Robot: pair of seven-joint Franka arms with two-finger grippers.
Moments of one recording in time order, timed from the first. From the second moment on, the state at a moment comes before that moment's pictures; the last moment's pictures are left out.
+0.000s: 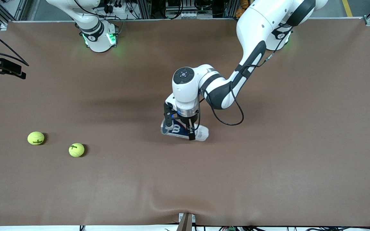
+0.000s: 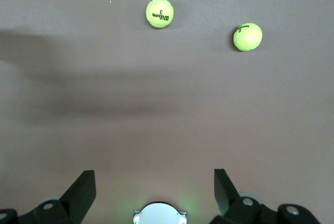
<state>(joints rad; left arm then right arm) -0.60 0.81 -0.24 -1.28 0.43 2.29 0.38 -0.08 -0.01 -0.03 -1.59 0.03 1.42 -0.11</state>
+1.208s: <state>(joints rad) -0.62 0.88 -0.32 -1.31 0.08 2.96 0.25 -0.09 0.31 -0.03 -1.58 0.03 1.89 -0.11</state>
